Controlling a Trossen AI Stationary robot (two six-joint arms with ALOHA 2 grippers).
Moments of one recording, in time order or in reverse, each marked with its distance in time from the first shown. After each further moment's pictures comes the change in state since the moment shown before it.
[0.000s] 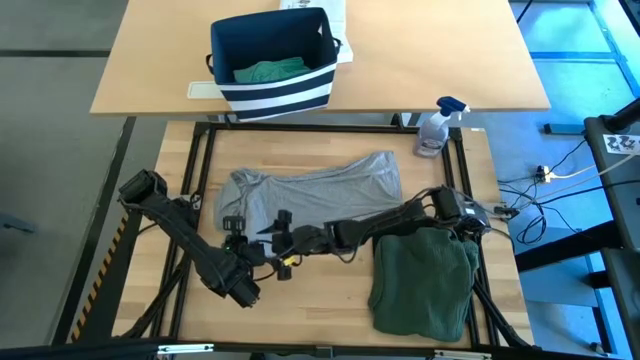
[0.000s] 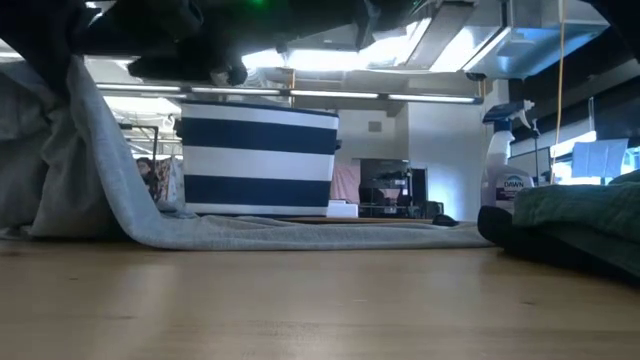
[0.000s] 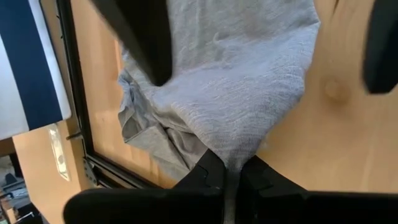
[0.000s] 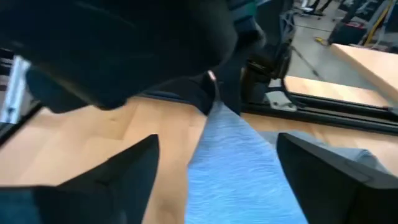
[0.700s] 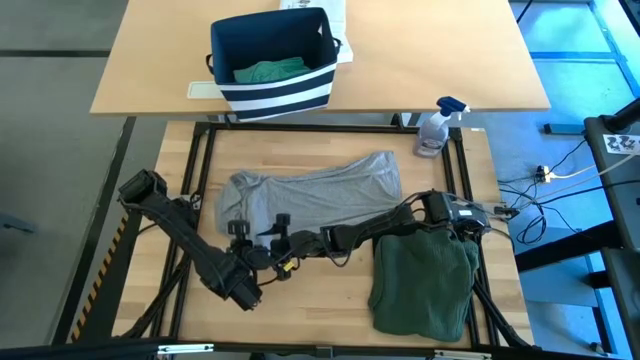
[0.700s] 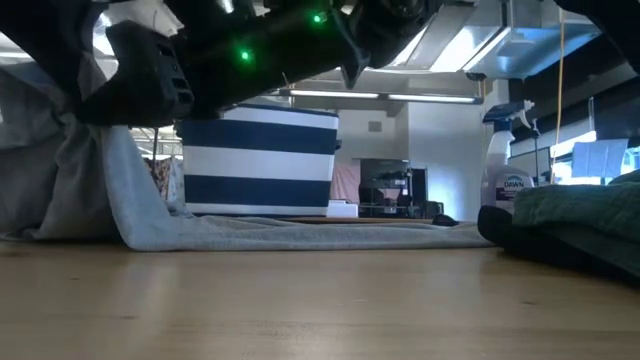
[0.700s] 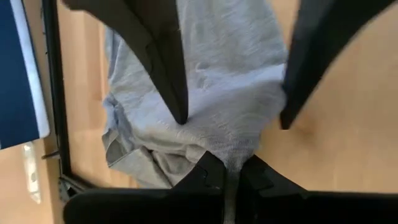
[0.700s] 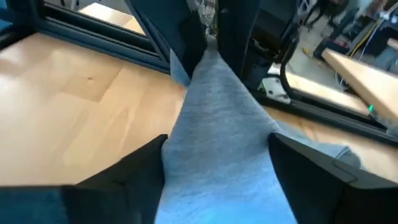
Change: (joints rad) left arm -0.007 -0.003 0.001 0.116 -0.024 0.007; right arm 0.000 0.089 -0.001 0.070 0.050 -0.158
